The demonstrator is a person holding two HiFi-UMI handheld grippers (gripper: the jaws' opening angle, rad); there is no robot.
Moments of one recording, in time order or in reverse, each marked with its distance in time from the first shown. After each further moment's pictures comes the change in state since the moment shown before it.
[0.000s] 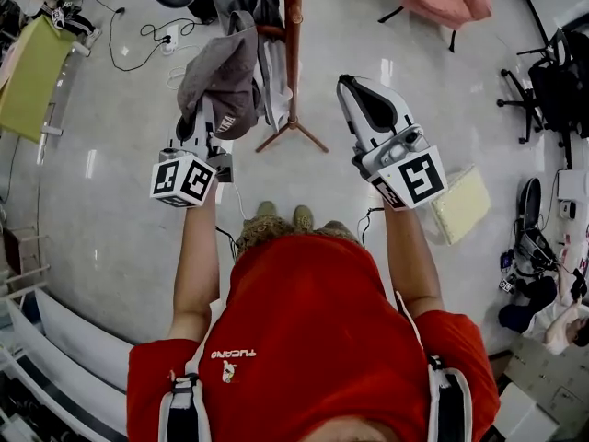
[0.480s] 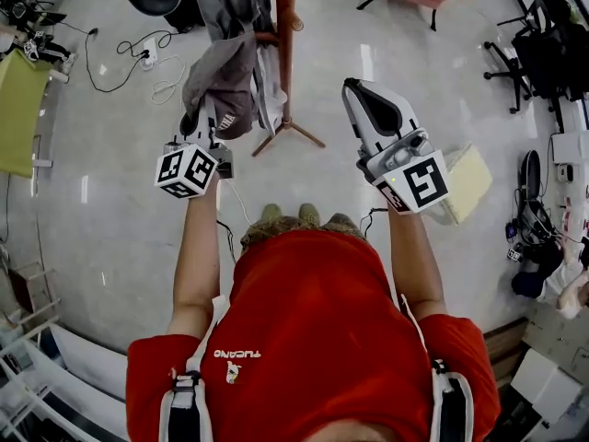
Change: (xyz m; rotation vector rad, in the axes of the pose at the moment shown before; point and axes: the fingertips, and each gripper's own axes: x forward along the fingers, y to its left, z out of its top) left arm 0.054 0.047 -0.046 -0.046 0.130 -0.065; right arm 0.013 -0.004 -0.017 -0.032 0.066 -0.128
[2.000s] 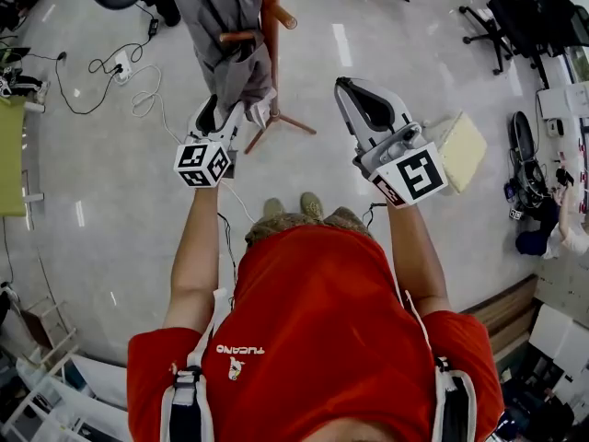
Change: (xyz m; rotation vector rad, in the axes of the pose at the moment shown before) left arm 0.052 -0.006 -0.113 0.146 0.269 -0.266; right arm 0.006 -0.004 -0.031 0.003 0.123 -0.106
